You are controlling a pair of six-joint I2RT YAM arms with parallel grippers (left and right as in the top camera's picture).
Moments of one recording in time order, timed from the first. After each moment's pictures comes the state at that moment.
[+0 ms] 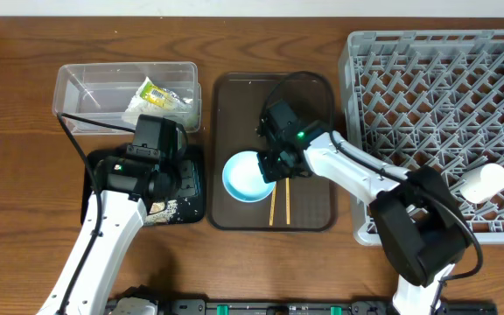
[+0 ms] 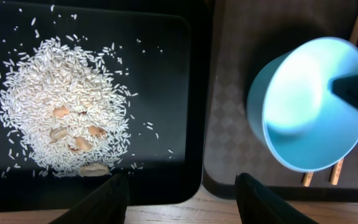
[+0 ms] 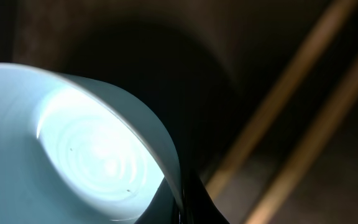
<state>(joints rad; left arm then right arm) -0.19 1.24 0.97 -0.98 0.07 -0.33 0.62 1.95 1.28 -0.61 -0.20 0.33</state>
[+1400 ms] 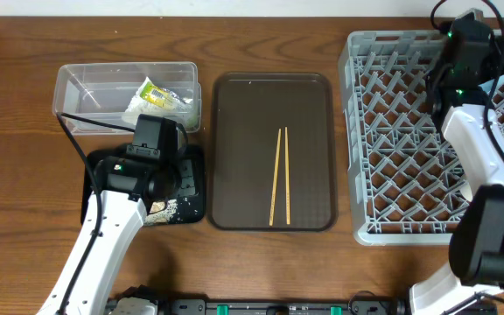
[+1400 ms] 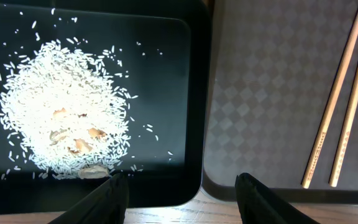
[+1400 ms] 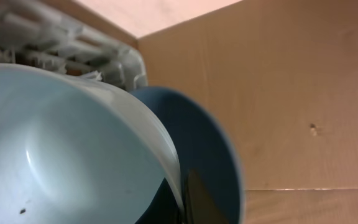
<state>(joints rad) -0.19 1.24 0.97 -0.97 0.07 -0.33 -0.08 1.83 1.31 0.09 0.89 -0.88</state>
